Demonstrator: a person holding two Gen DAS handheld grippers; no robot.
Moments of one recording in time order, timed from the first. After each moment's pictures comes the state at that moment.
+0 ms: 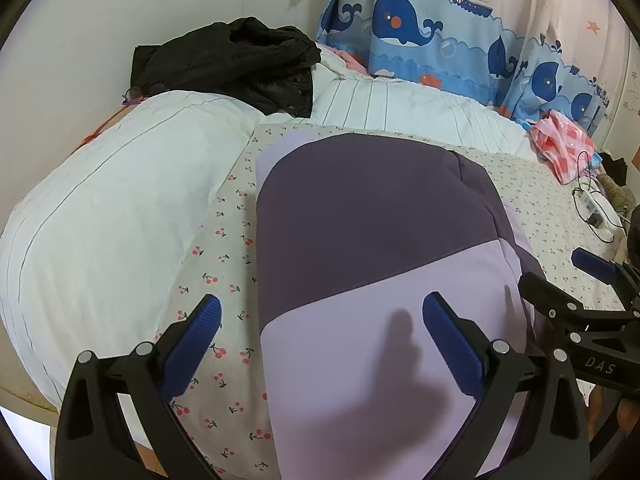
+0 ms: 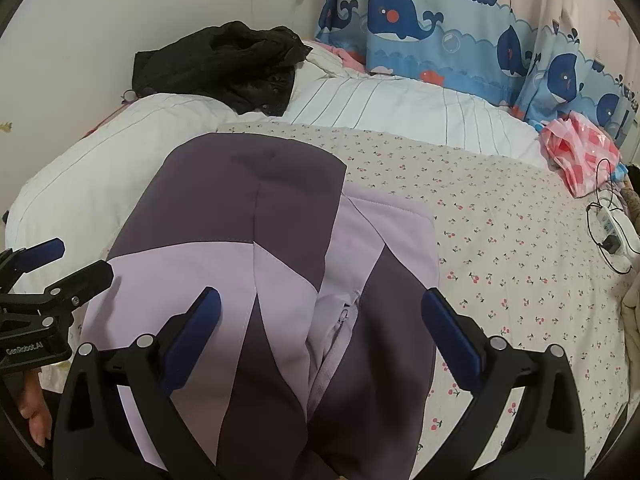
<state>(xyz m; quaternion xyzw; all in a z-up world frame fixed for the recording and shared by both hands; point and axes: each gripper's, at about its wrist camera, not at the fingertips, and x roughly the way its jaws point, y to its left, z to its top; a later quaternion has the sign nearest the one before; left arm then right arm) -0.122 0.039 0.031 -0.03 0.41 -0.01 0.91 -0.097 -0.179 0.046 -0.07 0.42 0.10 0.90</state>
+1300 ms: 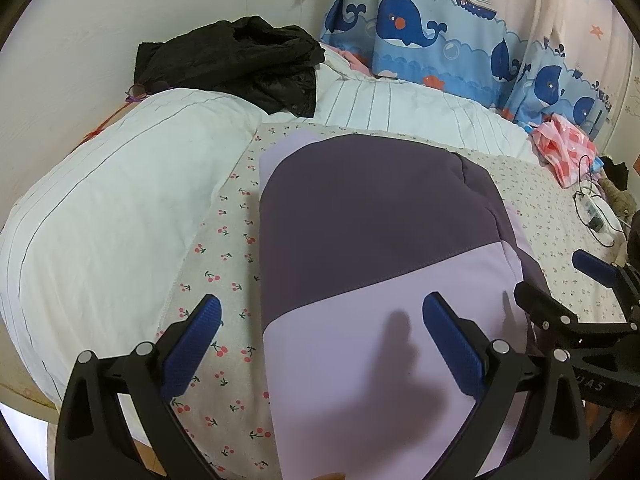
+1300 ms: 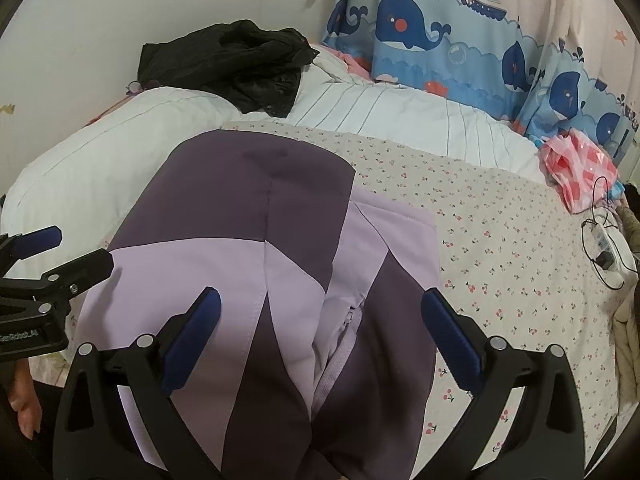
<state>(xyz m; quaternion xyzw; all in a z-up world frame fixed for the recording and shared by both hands) -0.121 0.042 0.030 -0.04 0.41 0.00 0.91 -0.103 -0.168 0.045 -0.10 0.41 0.10 0.90</state>
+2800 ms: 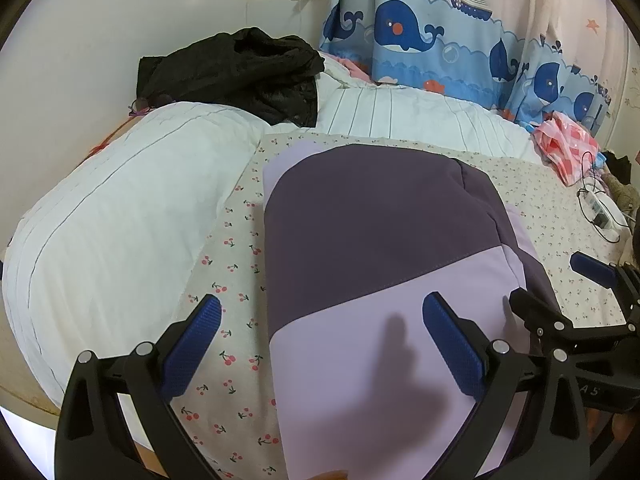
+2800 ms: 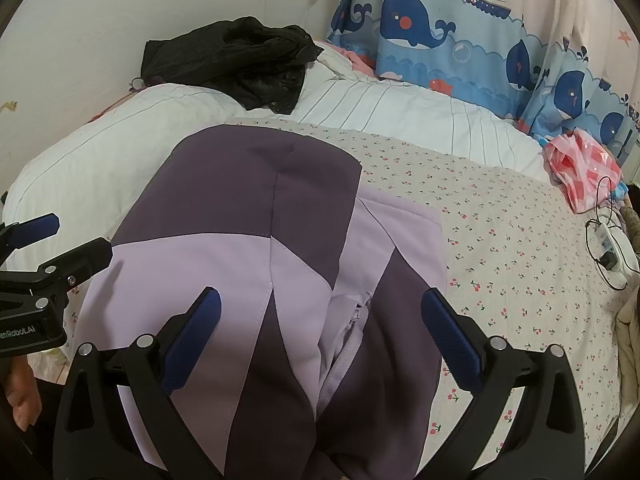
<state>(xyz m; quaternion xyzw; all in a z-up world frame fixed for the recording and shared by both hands) -0.120 0.044 0.035 -0.02 0.39 0.00 0.92 -0.103 -0.165 0.042 -0.09 0.42 0.10 0.90</state>
